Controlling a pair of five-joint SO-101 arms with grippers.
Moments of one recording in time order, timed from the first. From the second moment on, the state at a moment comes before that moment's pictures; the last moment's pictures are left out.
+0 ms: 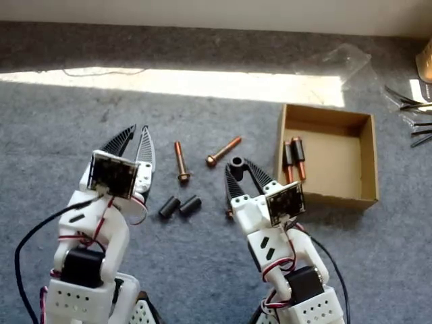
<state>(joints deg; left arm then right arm) 5.2 -80.9 67.6 34.4 -6.9 -26.5 -104.6 95.6 23.8 4.6</state>
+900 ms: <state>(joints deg) 5.2 -21.1 37.3 40.3 -6.9 -26.5 -104.6 95.6 23.8 4.6</state>
